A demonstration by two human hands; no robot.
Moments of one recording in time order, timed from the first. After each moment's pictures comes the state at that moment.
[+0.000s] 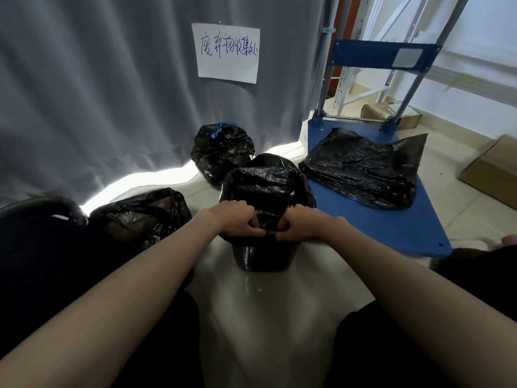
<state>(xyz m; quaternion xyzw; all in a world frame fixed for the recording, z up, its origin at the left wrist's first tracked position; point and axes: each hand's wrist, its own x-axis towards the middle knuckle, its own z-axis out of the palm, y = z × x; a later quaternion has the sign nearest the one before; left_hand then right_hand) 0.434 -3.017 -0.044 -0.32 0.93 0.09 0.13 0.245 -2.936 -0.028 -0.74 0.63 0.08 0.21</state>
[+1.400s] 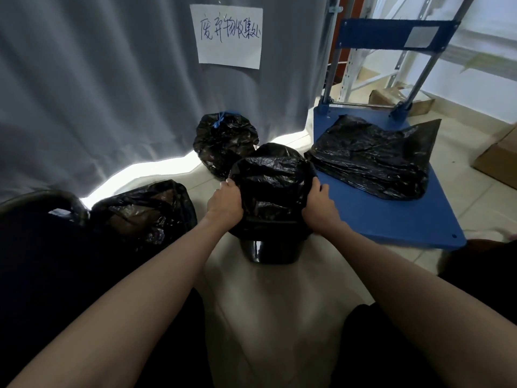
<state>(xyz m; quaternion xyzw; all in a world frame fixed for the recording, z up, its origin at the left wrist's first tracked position) 0.436 -3.015 -0.061 -0.61 0.79 0.11 -0.02 0.238 -2.941 -0.070 -0.53 0.80 -0.19 0.18</state>
